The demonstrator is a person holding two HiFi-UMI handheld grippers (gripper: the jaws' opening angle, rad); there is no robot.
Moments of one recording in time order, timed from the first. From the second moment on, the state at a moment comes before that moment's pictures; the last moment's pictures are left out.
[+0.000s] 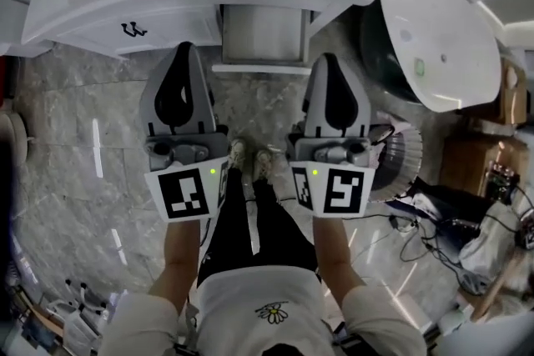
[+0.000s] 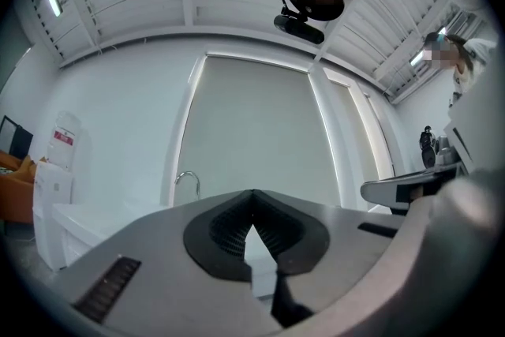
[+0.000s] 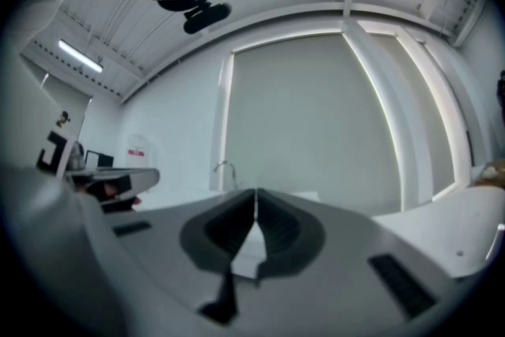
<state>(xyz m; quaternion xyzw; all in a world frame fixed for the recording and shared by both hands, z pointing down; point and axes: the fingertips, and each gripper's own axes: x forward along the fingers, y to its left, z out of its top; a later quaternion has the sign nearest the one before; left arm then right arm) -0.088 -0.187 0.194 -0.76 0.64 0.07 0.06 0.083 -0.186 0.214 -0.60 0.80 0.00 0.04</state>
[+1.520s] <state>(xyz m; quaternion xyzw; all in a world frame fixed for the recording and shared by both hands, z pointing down) -0.120 -0.157 0.472 -0.74 0.67 0.01 -0.04 0.054 -0.157 0.518 -0.61 0.79 -0.07 -0.07</state>
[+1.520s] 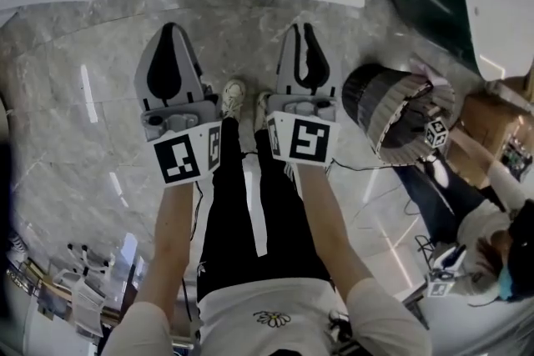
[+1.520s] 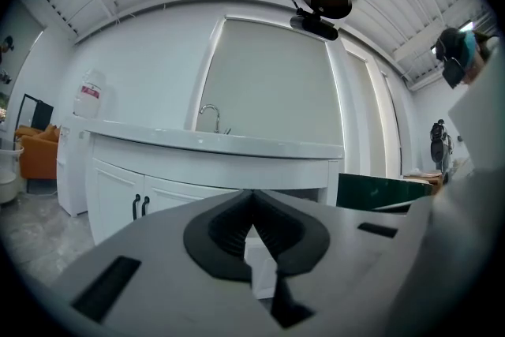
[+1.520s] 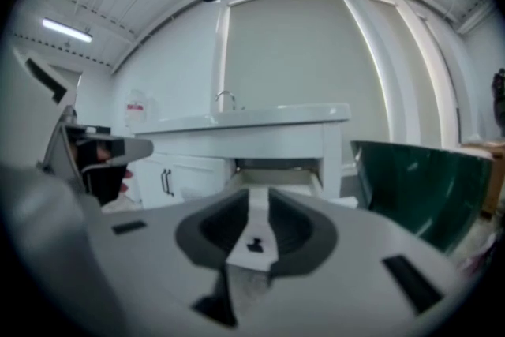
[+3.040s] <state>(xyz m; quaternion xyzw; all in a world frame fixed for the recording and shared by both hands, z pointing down) -0.133 -0.157 0.532 -0.74 0.67 -0.03 -0.11 0.027 -0.219 0.675 -0.62 0.74 -0.18 -0.20</state>
